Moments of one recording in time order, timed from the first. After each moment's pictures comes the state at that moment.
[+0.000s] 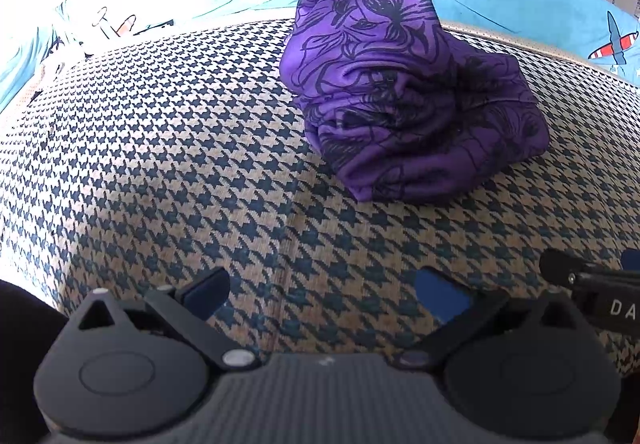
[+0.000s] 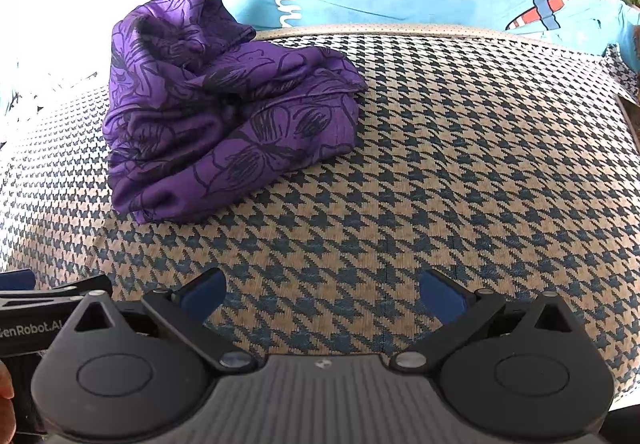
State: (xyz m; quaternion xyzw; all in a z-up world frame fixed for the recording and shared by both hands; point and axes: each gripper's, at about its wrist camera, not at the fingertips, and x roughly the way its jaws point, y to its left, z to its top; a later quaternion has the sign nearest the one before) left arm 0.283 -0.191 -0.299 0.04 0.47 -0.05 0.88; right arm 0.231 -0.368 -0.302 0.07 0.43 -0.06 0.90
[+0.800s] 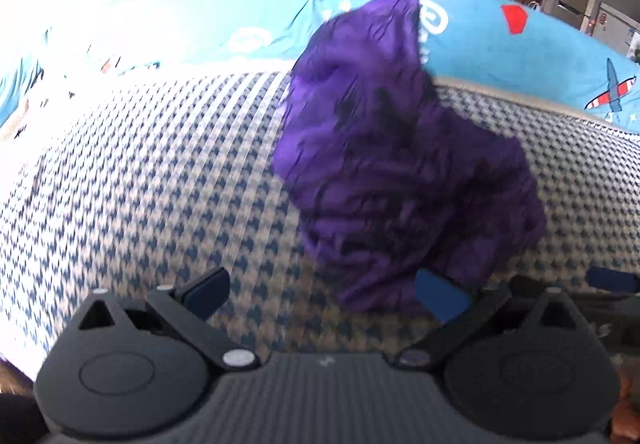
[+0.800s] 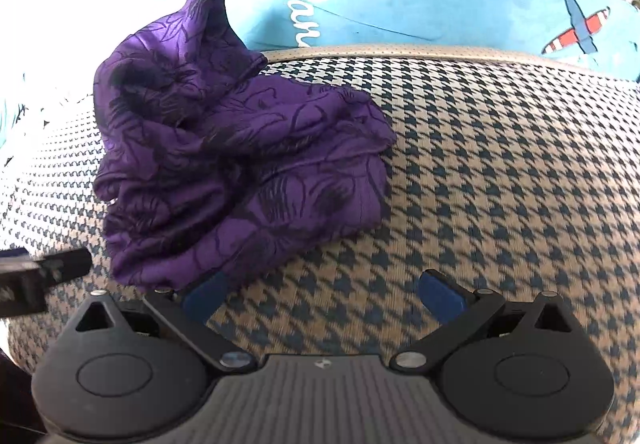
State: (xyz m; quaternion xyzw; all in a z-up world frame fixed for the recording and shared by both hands) left arm 0.352 -0.202 -0.250 0.04 0.44 -0.08 0.89; right arm 0.301 -0.383 -0.289 0.07 0.43 -0.02 0.90
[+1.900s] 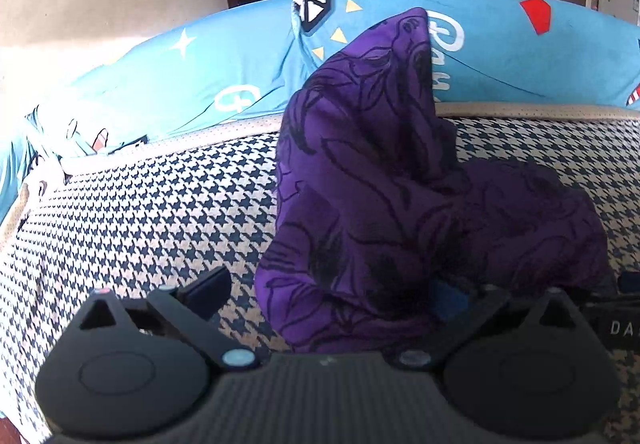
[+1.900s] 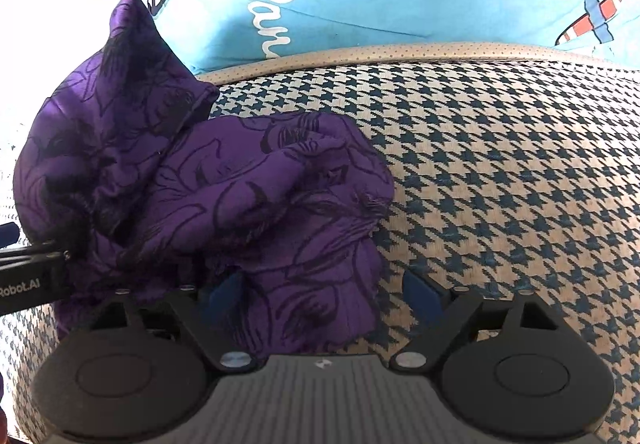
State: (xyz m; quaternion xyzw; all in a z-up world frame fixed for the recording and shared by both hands) left arm 0.424 -0.226 -0.264 0.12 0.40 -0.06 0.91; right arm 0.381 -0.408 -0.297 0.11 0.45 -0.05 0.88
